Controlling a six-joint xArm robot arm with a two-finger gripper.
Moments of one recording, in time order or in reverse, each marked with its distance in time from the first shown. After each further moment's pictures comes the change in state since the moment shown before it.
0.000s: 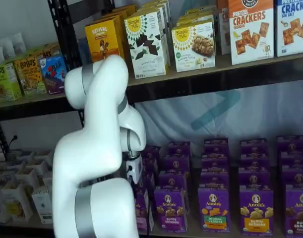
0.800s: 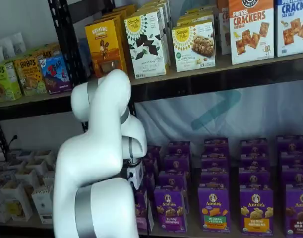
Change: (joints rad) arm 0.007 0.168 -0.176 -0.063 0.022 0.065
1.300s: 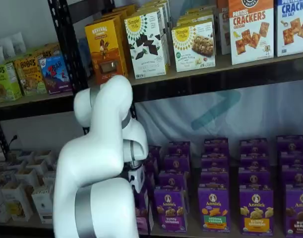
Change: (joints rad) arm -0.005 0.063 -0.065 -0.033 0.030 0.025
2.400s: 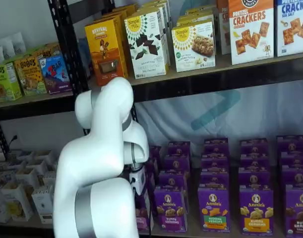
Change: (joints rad) arm -0.003 0.020 -0.008 0.017 -0.011 -0.020
